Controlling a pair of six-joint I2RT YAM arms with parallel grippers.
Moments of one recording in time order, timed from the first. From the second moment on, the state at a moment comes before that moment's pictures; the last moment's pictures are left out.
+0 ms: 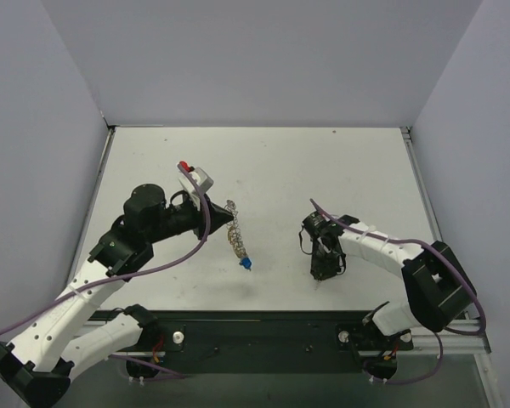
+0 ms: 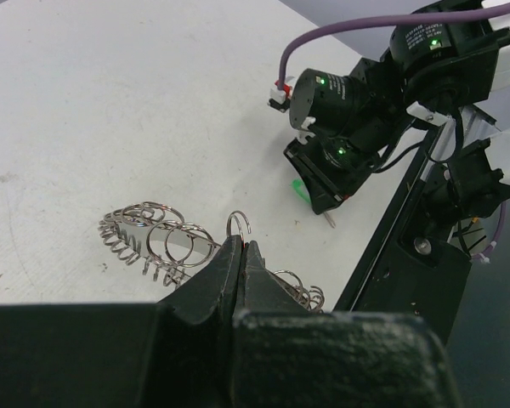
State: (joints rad) left arm -0.62 0.87 0.96 -0.31 0.40 -0.16; right arm 0.61 1.42 0.71 -0.78 0.11 0.72
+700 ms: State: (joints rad) left arm -0.61 0.93 0.96 -0.34 0.38 -0.14; right arm 0.55 1.37 0.83 -0.61 0.03 0.62
